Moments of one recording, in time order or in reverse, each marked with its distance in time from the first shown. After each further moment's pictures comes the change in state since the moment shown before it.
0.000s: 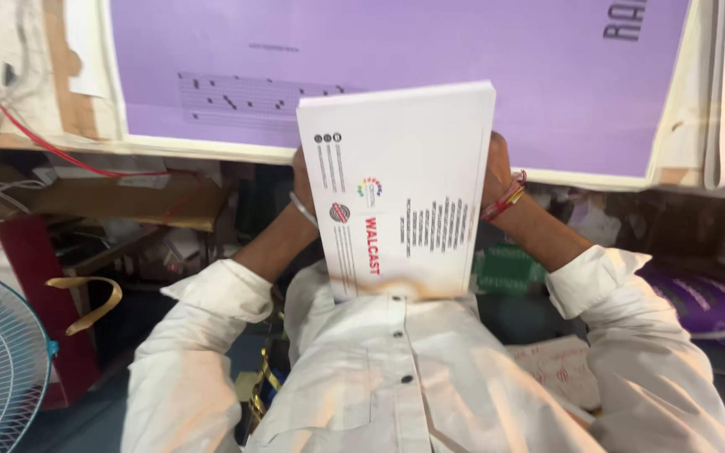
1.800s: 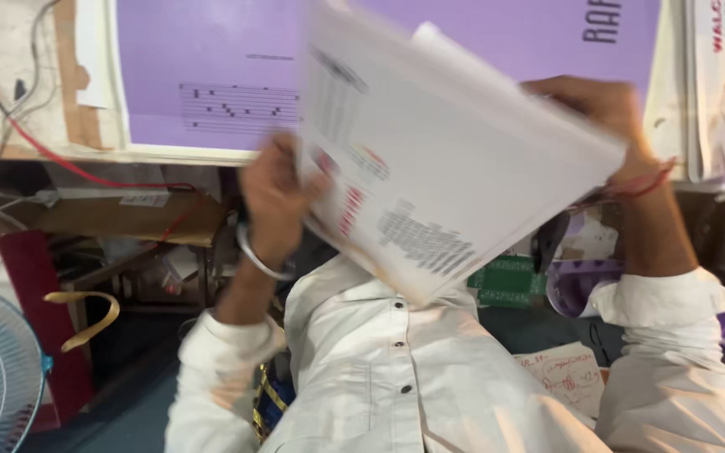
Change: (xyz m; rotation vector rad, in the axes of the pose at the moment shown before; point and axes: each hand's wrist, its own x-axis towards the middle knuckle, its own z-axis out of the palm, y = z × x) left_hand -0.019 0.062 -0.052 -0.617 0.233 -0.239; right_hand -0.012 0.034 -0.138 0.510 -0.050 0.296
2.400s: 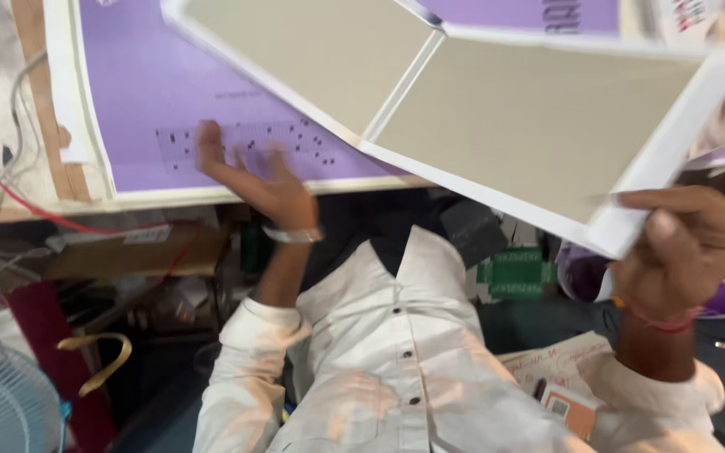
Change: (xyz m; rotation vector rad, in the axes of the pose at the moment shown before) left_hand 0.046 -0.057 0.041 0.325 0.608 0.247; right_hand -0.130 -0.078 0.013 0.215 0.716 0.089
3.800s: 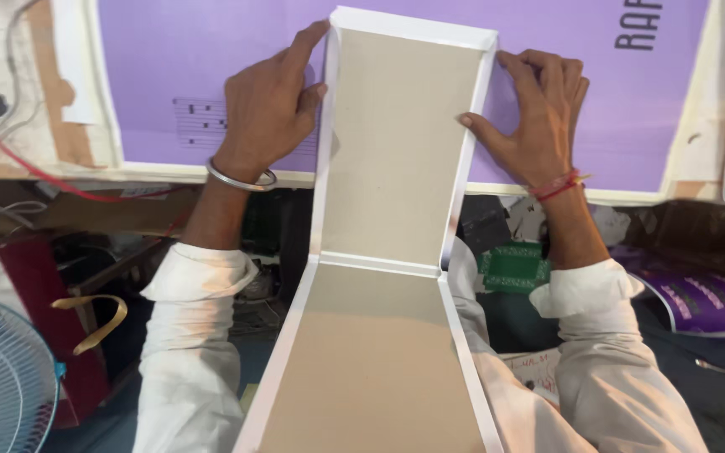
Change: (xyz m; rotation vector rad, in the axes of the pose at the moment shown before) left_hand 0.119 -0.010 -0.012 0.728 -0.963 0.398; right_hand 0.102 0.112 0.151 -0.814 -0.442 -0.308
